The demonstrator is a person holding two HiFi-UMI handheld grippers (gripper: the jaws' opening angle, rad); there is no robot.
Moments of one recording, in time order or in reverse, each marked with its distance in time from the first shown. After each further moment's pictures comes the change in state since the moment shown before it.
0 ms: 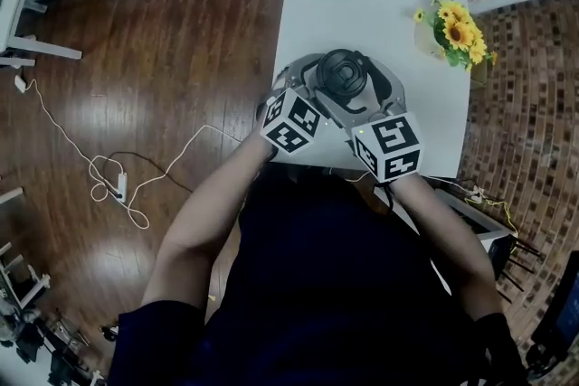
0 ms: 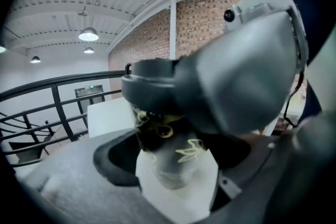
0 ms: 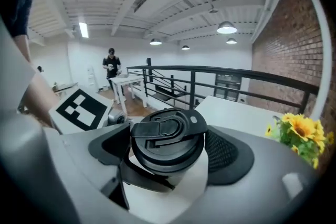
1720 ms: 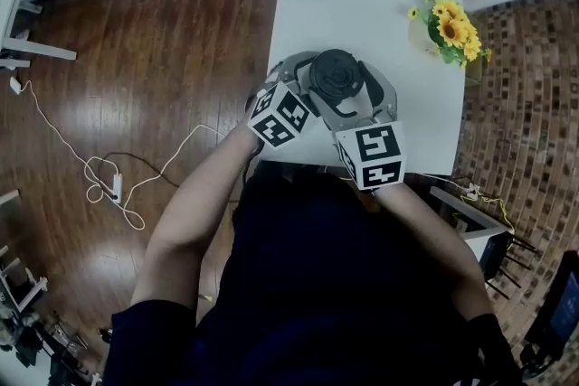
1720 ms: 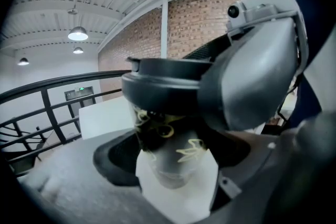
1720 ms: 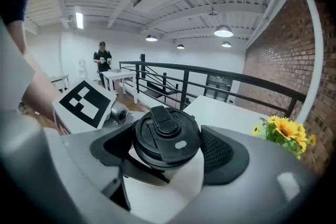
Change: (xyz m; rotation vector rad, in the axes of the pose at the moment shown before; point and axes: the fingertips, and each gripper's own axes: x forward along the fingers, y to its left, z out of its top) left arm -0.004 -0.005 -0.003 0.050 0.015 -0.097; right arm -0.006 0.004 -0.006 -0.027 0.046 -0.124
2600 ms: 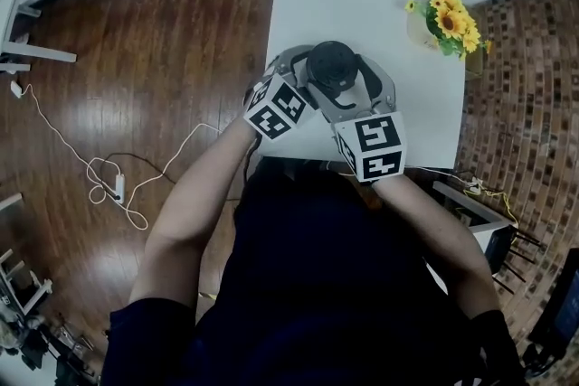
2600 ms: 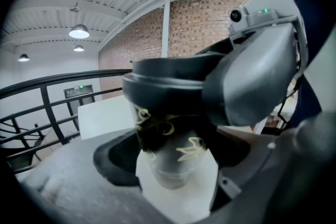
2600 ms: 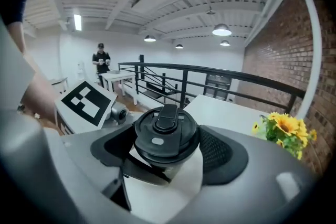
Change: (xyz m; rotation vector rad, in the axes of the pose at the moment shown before) left arm -0.001 0.002 0.000 -0.022 -0.004 -0.010; right arm 0.001 -0.002 0.000 0.038 -0.009 -0.012
